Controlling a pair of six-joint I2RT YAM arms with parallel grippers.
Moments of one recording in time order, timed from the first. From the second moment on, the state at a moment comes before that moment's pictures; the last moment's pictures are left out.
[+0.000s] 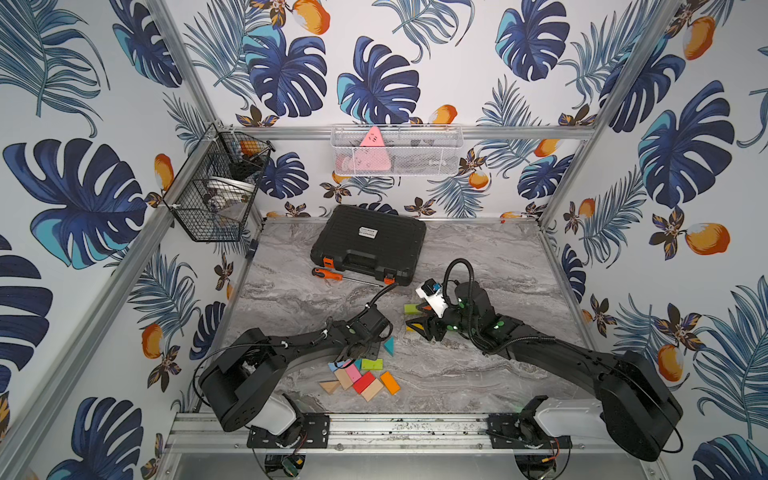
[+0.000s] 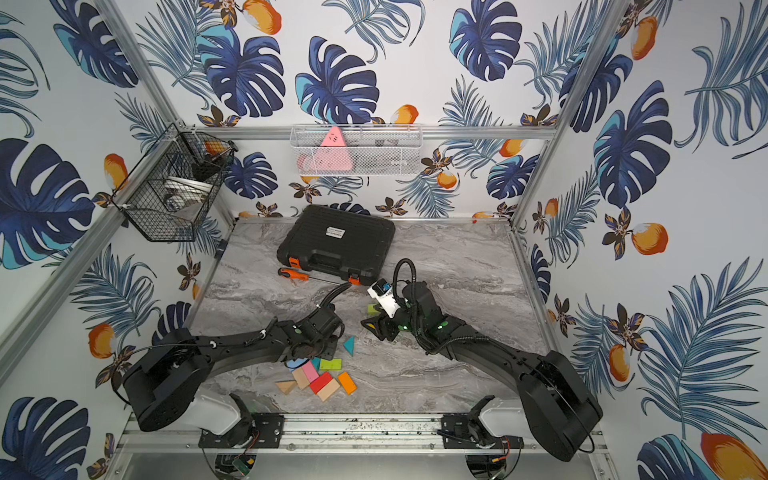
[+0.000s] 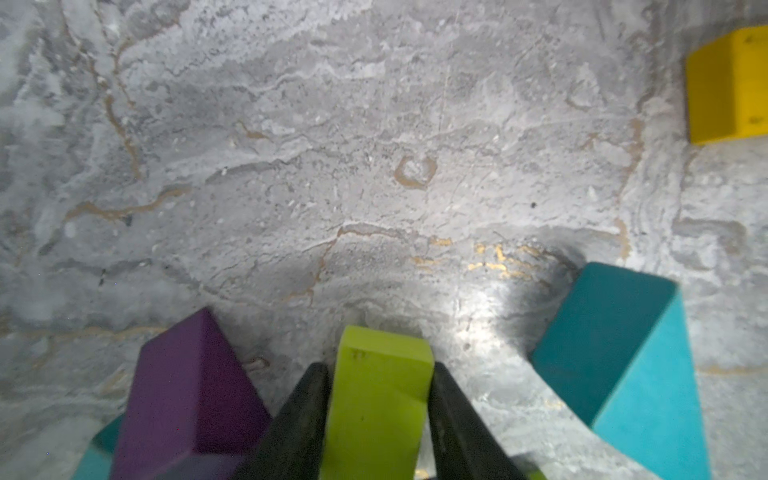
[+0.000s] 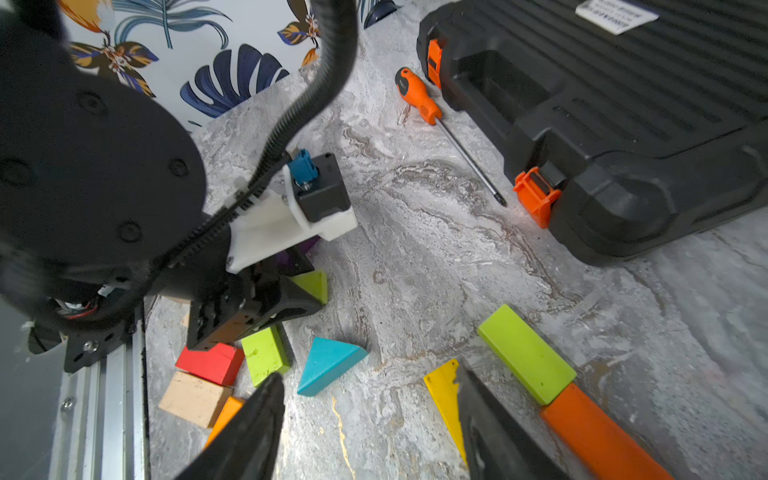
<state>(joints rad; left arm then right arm) -0.74 1.49 0.69 -0.41 -0.21 -0.53 0.68 1.28 0.67 0.09 -0.39 0.00</state>
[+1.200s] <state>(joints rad) -0.85 1.87 1.42 -0.57 -0.14 0.07 0.35 0.96 0.28 0.26 0.30 0.43</state>
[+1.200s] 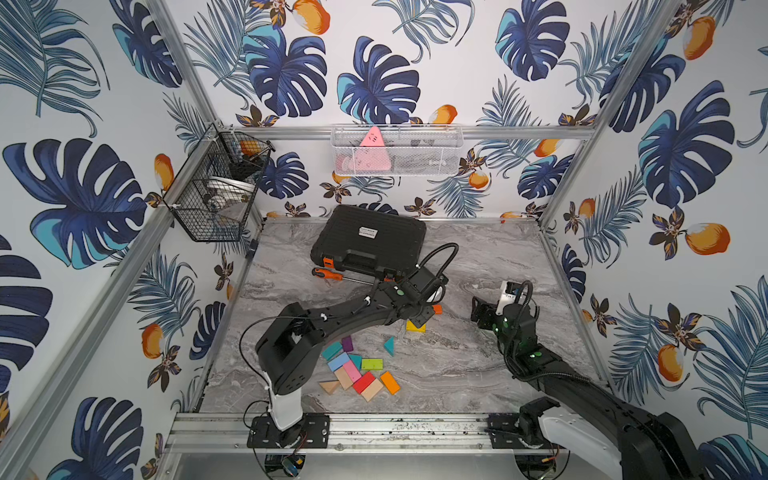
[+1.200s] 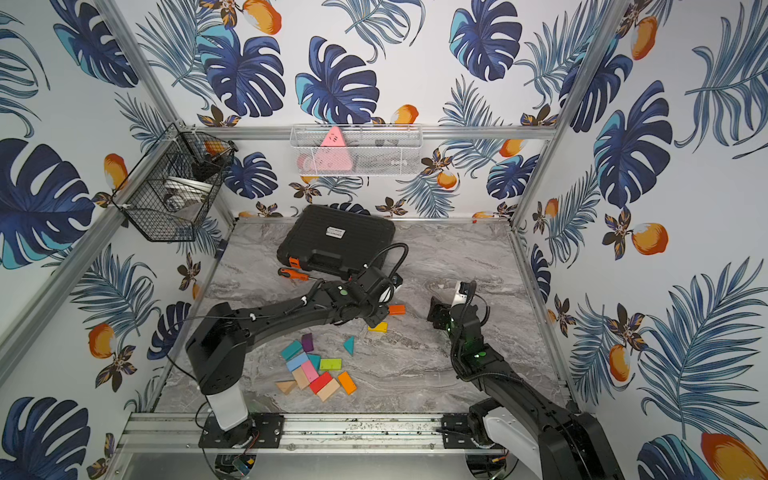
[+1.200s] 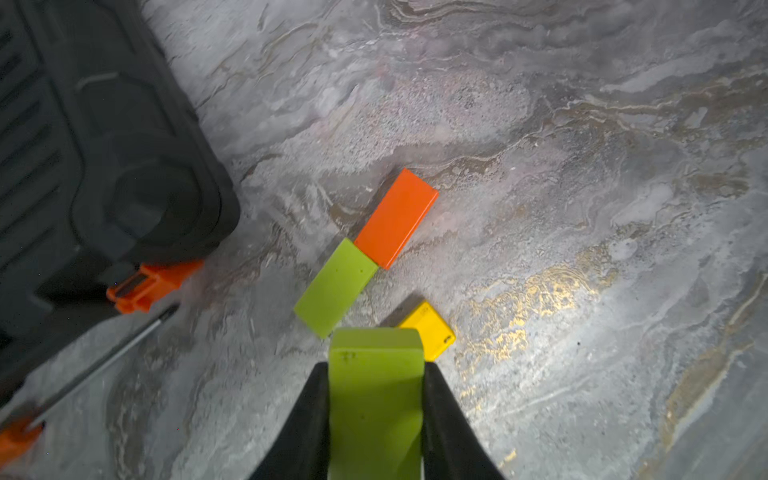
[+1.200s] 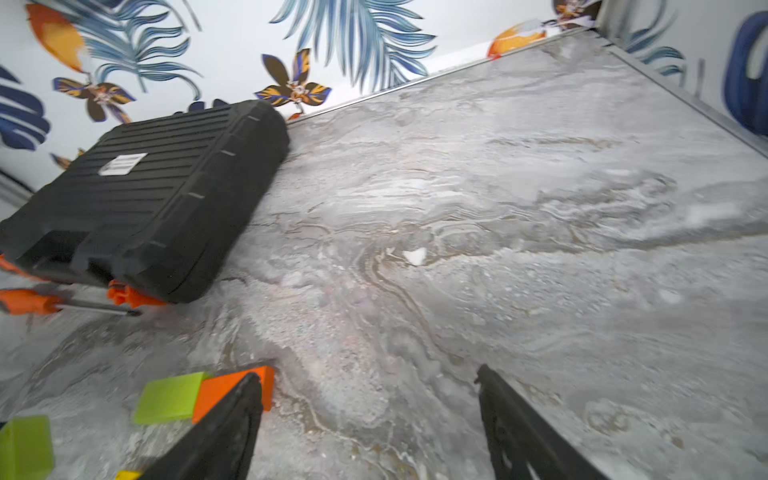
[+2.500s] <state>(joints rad) -0.92 2.22 1.71 -0.68 0.02 0.47 0.32 0.88 0.21 0.31 0.36 0.50</state>
